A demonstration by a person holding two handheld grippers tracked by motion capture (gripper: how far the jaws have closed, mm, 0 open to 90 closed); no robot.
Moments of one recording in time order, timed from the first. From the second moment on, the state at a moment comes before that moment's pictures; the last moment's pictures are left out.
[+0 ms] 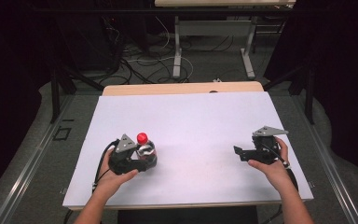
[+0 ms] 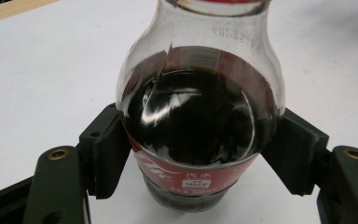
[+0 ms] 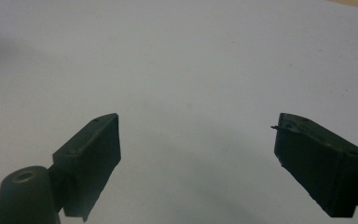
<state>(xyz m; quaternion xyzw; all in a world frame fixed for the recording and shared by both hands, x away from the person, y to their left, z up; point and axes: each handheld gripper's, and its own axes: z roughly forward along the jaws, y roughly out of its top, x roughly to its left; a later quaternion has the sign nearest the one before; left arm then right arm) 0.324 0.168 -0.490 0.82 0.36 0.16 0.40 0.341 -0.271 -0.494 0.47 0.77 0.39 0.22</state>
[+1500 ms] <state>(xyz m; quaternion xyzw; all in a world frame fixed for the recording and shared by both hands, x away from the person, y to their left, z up) 0.330 0.052 -0.479 0.86 0.27 0.11 0.41 0.339 -0.140 -0.386 0.29 0.83 0.45 0.14</state>
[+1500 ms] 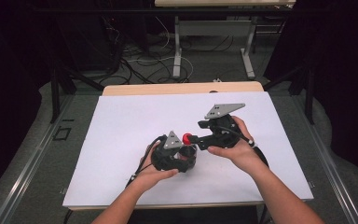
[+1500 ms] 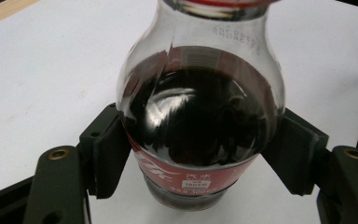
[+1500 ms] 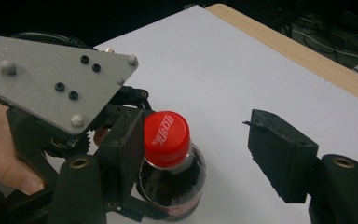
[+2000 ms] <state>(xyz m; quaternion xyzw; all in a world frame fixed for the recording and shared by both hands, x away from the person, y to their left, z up) 0.340 0.035 -0.476 0.86 0.27 0.12 0.42 0.345 -0.138 -0.384 0.31 0.83 0.44 0.14</state>
